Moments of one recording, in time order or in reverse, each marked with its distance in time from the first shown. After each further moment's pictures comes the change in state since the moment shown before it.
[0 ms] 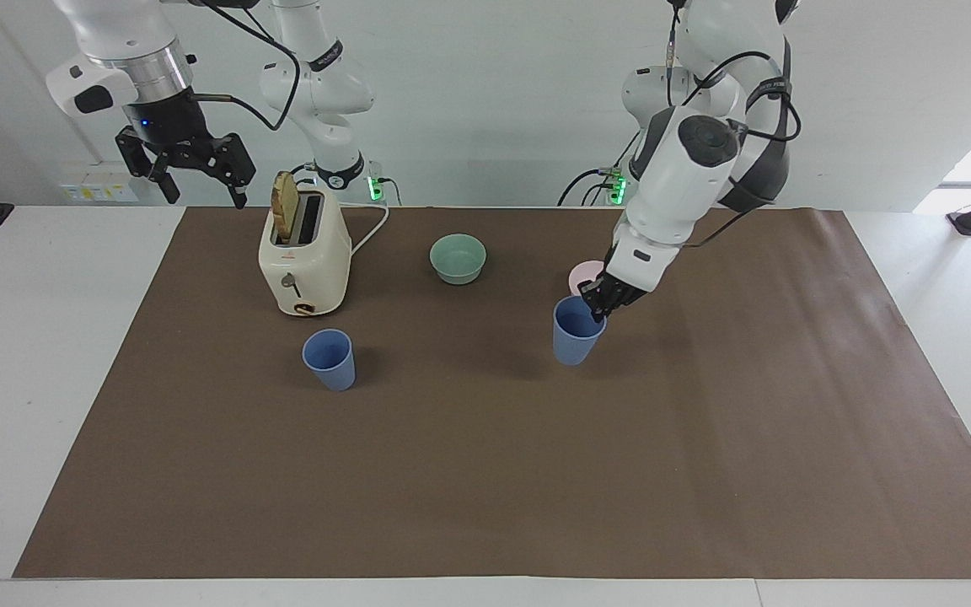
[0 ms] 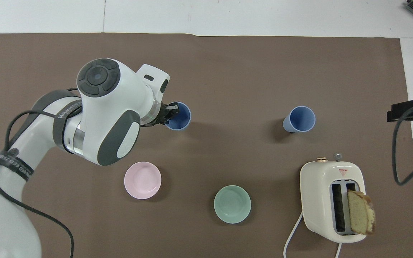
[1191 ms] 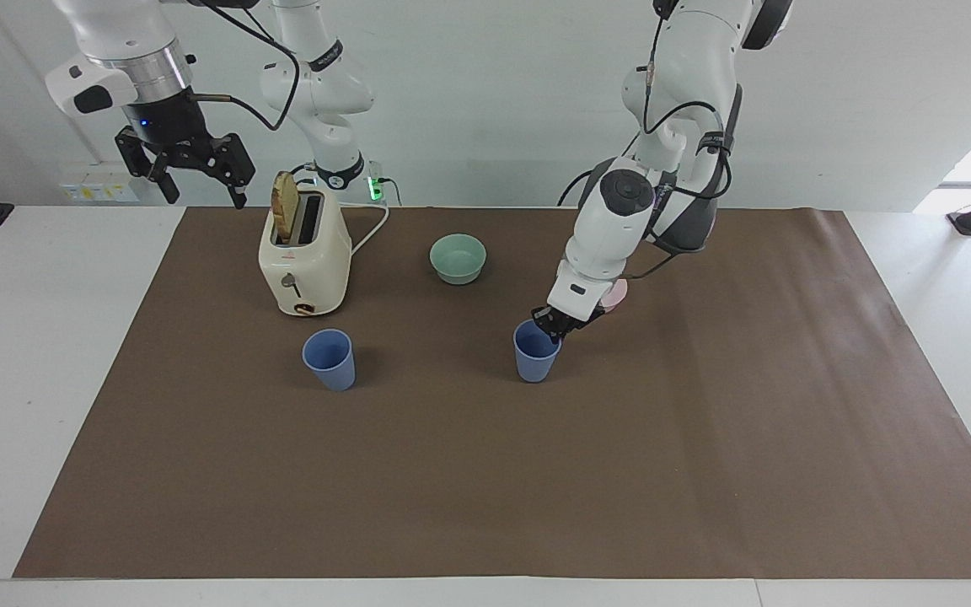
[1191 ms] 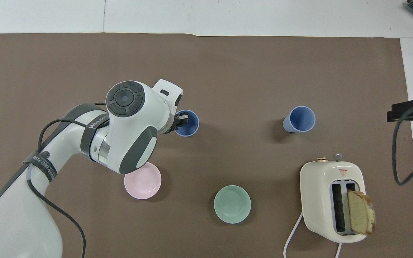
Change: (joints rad) left arm -0.001 0.002 0.009 -0.030 0.030 0.056 0.001; right arm 0.000 0.000 0.000 0.000 0.000 0.000 0.000
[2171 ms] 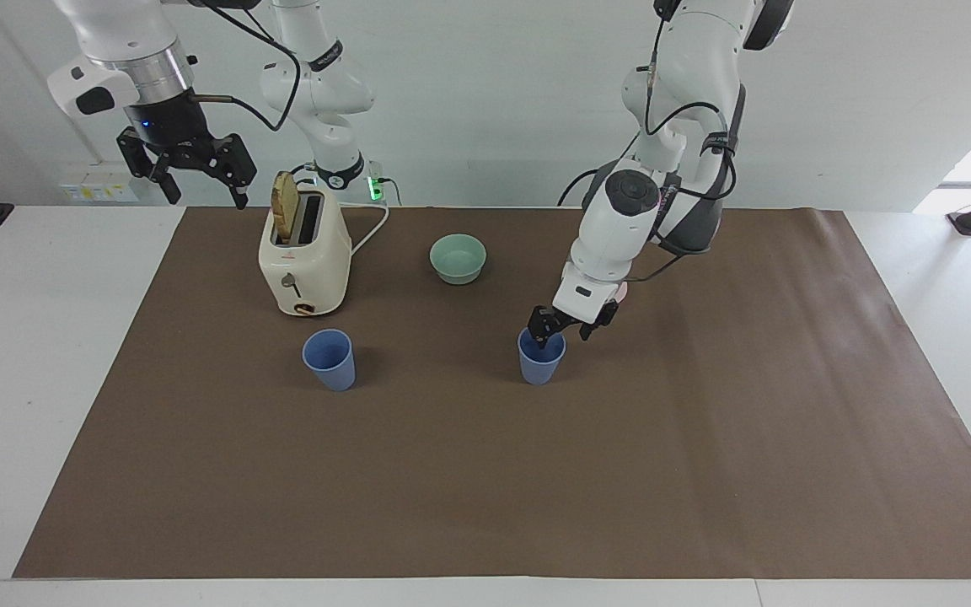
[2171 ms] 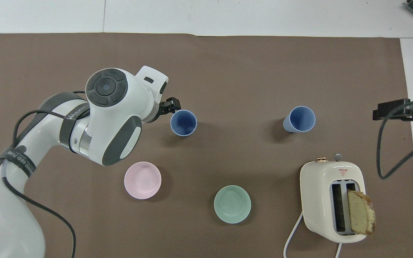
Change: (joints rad) left arm 0.054 -0.028 0.026 0.056 0.091 -0.061 0.039; right arm -0.006 -0.014 -0.005 -0.120 0.064 0.135 0.000
